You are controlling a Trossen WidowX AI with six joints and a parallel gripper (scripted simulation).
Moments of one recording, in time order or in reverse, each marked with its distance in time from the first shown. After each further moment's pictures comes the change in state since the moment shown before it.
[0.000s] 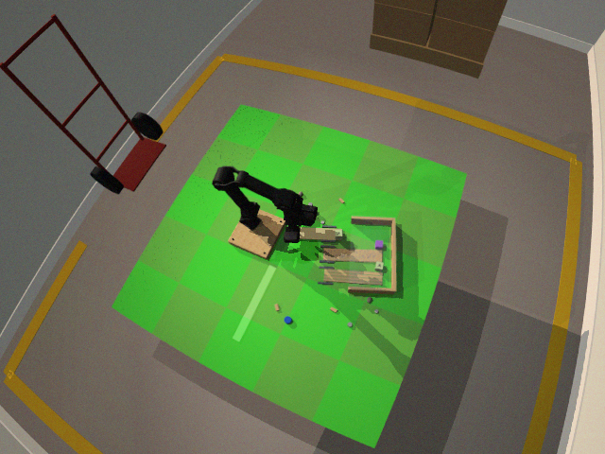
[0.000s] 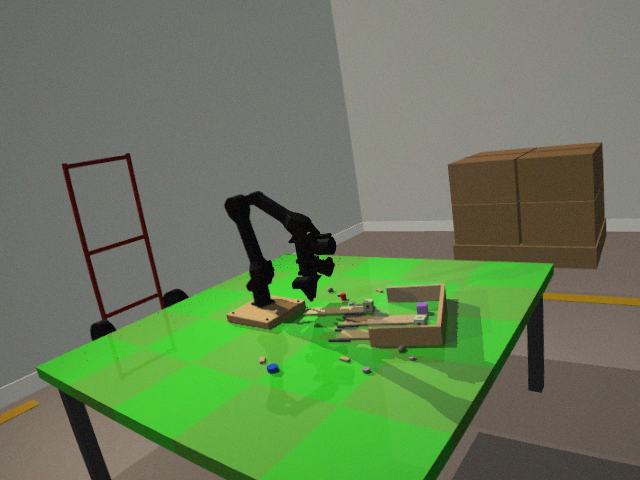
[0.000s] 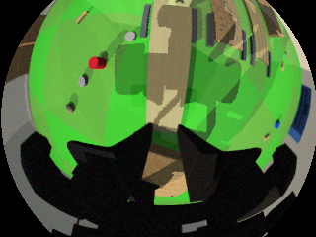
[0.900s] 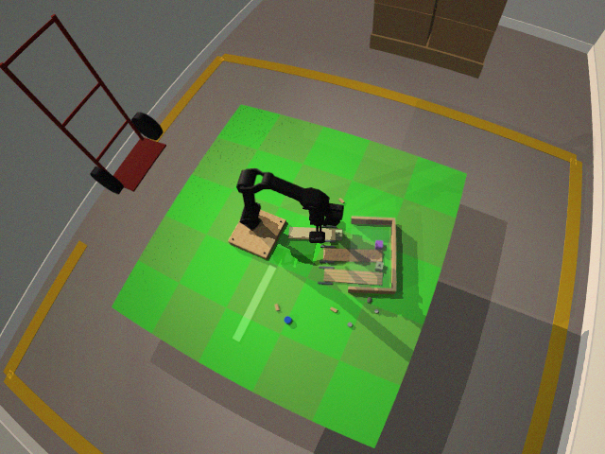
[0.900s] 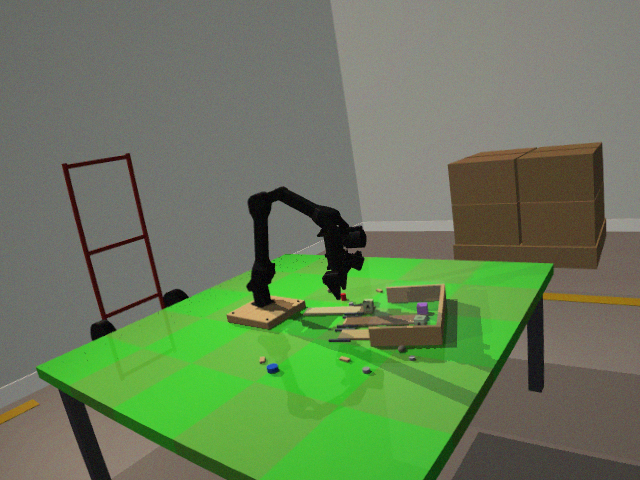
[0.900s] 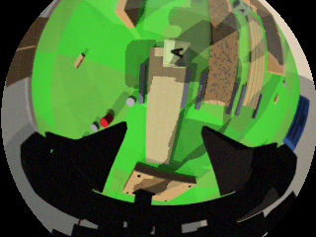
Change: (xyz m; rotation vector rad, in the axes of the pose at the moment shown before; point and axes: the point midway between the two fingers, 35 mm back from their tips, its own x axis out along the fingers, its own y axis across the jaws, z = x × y) arm -0.015 -0.003 0.102 -0.020 -0.012 -0.001
